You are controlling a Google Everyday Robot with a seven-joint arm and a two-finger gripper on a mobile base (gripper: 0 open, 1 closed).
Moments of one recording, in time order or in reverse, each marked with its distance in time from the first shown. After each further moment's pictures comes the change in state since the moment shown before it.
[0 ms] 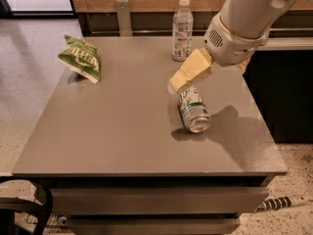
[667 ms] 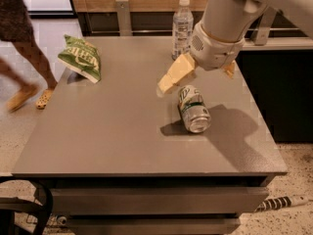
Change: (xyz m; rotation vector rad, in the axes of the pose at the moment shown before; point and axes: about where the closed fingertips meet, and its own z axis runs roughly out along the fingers) arm -0.005 0.007 0.026 0.001 0.090 0.065
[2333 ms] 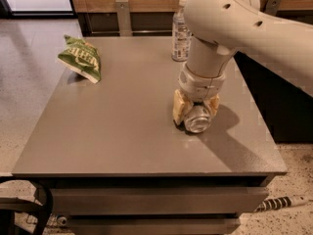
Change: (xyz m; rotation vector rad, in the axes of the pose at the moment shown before) arm 0.018 0.007 0.085 0.014 0.130 0.177
